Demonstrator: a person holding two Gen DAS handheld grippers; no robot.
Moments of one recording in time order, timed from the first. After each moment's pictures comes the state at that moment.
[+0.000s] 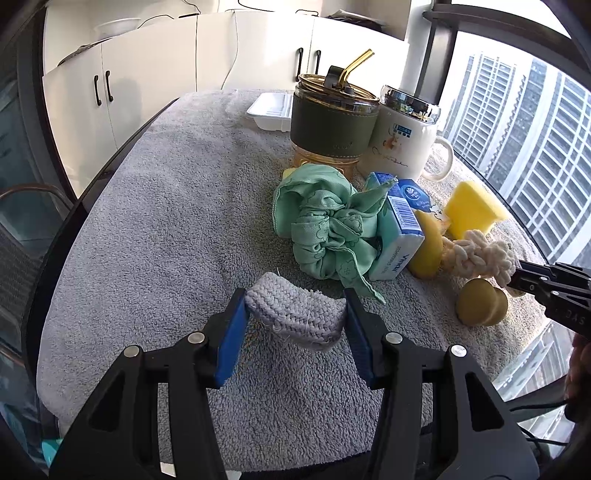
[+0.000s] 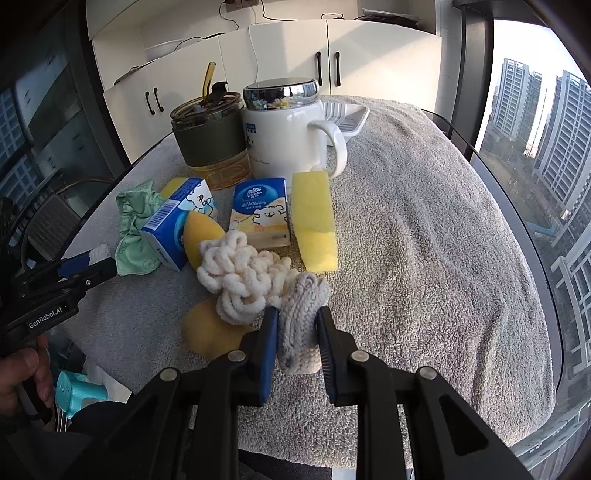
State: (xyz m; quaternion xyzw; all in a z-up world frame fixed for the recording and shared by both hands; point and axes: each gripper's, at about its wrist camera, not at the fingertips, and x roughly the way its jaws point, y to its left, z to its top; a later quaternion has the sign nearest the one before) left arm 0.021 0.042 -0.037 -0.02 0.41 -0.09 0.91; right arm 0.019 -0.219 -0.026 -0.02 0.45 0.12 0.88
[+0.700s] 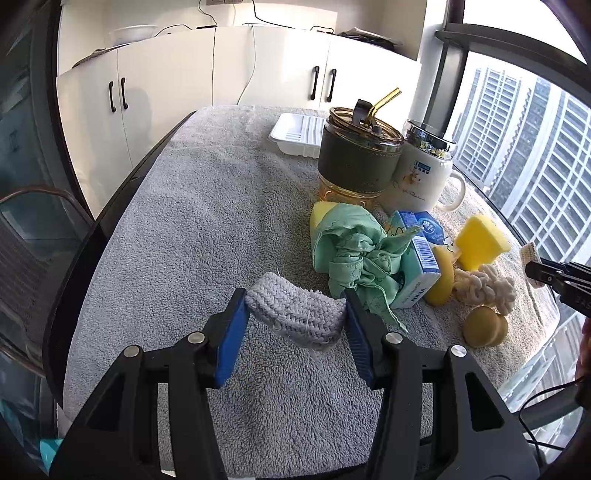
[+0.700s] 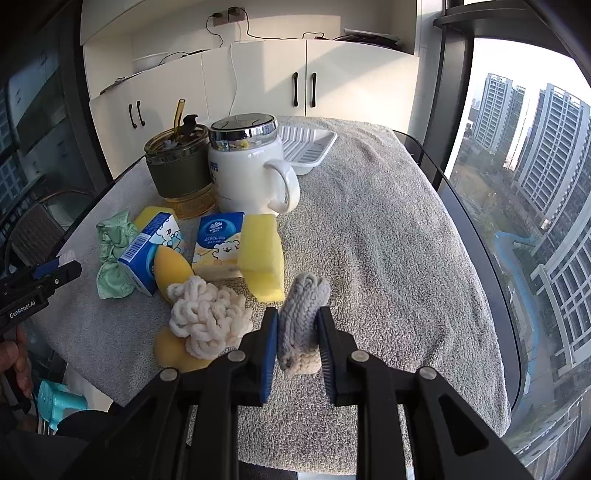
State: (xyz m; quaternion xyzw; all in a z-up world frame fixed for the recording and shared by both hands) left arm 0.029 0.070 -0.015 -0.04 0.39 -0.07 0.92; right arm 0.032 -0.241 0.002 -0.04 0.42 0.09 0.90
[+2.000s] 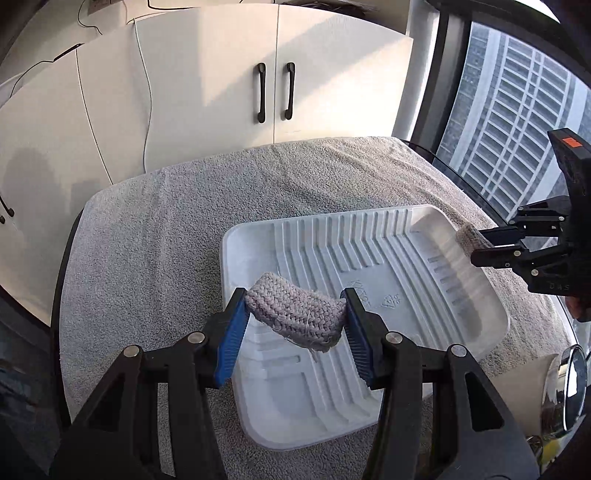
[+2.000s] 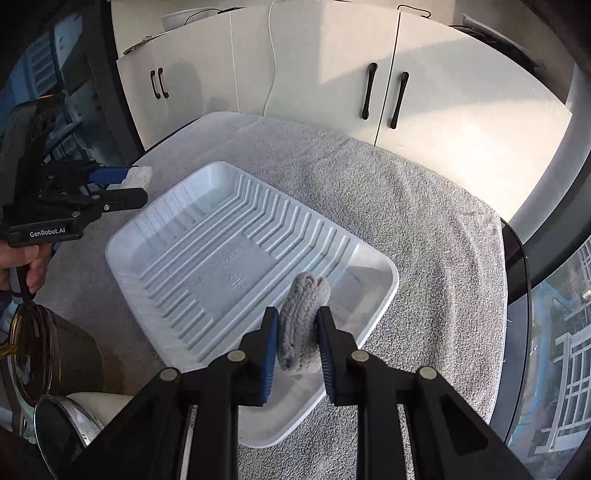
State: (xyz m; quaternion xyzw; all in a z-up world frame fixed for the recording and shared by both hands) left arm 0.398 0.024 0.007 0.06 0.41 -0.19 0.89; right arm 0.400 -0.205 0.000 -0.14 0.47 0.24 0.84
